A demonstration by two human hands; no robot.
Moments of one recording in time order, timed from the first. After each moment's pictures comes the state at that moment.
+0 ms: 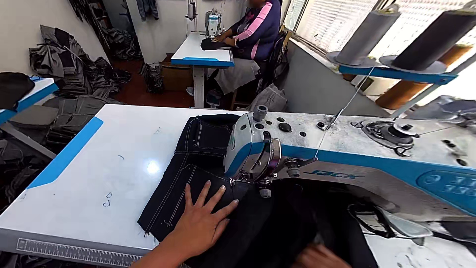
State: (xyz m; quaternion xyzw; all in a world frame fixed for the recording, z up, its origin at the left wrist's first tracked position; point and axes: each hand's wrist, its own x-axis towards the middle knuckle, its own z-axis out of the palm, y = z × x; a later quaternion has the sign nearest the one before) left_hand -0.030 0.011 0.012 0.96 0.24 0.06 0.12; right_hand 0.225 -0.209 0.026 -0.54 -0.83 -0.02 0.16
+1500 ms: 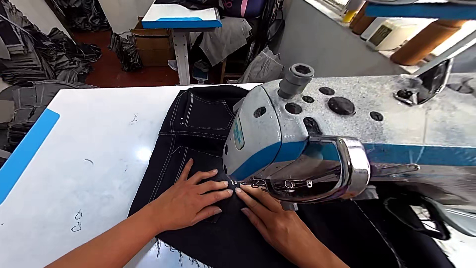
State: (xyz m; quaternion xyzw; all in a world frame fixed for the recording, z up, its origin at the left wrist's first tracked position) left_hand -0.029 0.106 0.004 0.98 -0.01 0.15 0.11; right_hand 0.177 -0.082 -0.016 -0.64 -0.71 -0.07 0.28
